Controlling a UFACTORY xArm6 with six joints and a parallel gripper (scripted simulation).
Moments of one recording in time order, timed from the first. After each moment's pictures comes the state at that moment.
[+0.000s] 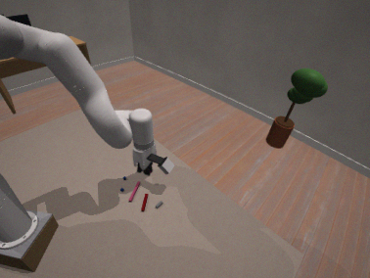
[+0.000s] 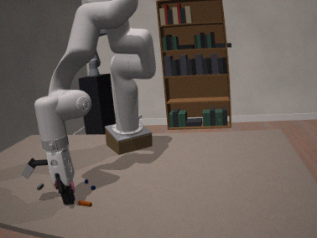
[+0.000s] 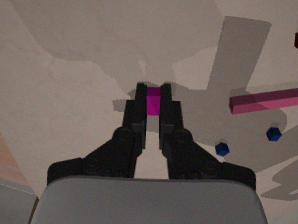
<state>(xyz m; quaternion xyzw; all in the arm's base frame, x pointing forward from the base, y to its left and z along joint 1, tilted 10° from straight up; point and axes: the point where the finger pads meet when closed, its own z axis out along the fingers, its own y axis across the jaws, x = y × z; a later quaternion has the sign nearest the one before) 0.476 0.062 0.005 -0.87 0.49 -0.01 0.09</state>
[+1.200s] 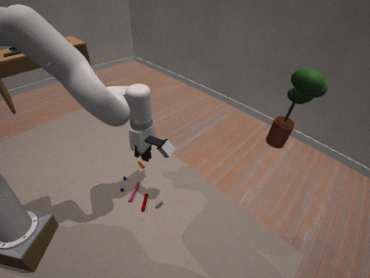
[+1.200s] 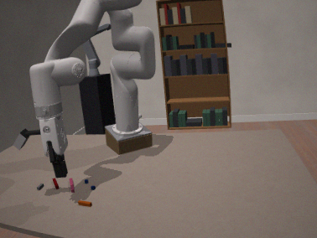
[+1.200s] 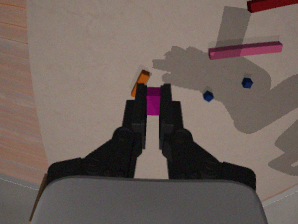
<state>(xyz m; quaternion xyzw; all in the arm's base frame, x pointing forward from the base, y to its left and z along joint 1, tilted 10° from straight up) 0.469 0.049 0.092 -0.87 0.49 -0.01 0.09</state>
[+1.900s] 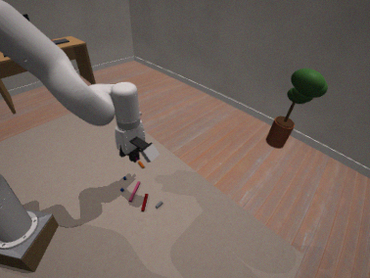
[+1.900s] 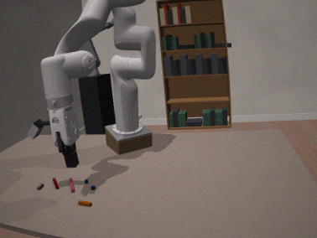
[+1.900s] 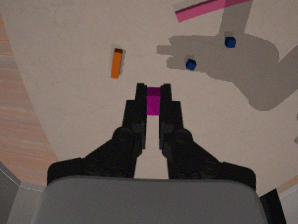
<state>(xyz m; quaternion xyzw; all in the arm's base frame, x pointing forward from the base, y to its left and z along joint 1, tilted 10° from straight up) 0.423 0.056 0.101 -0.82 0.57 0.01 0.09</state>
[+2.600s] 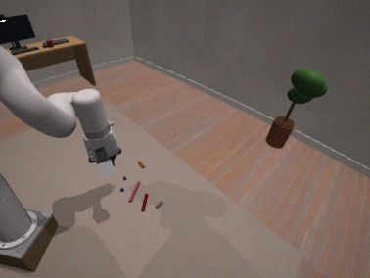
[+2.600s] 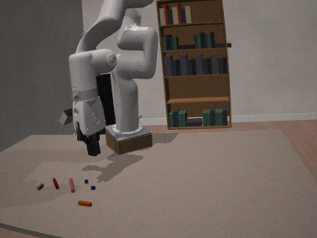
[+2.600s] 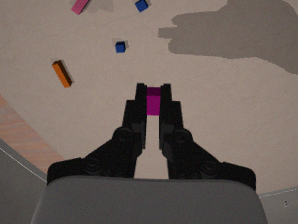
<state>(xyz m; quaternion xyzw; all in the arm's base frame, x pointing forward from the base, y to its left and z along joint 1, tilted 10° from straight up) 0.327 0.065 0.090 -0.69 0.72 0.02 0.09</state>
